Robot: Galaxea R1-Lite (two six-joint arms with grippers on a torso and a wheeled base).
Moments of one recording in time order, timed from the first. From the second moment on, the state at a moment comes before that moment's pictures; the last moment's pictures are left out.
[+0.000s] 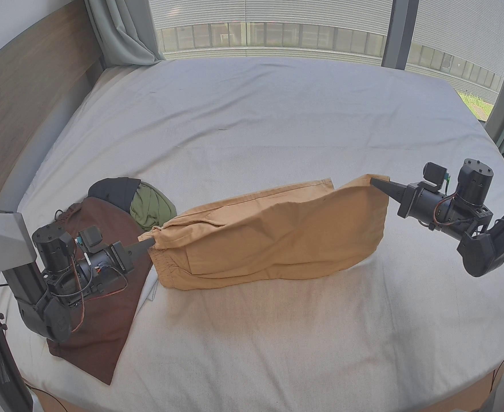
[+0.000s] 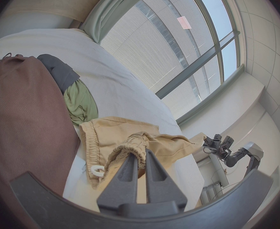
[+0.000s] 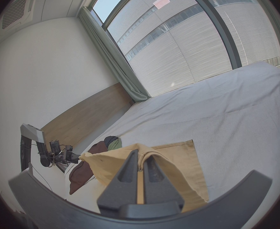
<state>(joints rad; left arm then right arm) -0.06 2.12 -0.43 -1.55 -0.58 -0.60 0.12 1.97 -0.79 -1.18 0.62 0.30</state>
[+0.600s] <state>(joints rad) -0.08 2.22 -0.54 -1.55 -0.45 -0.63 0.12 2.16 -1.08 -1.08 0.61 0.31</state>
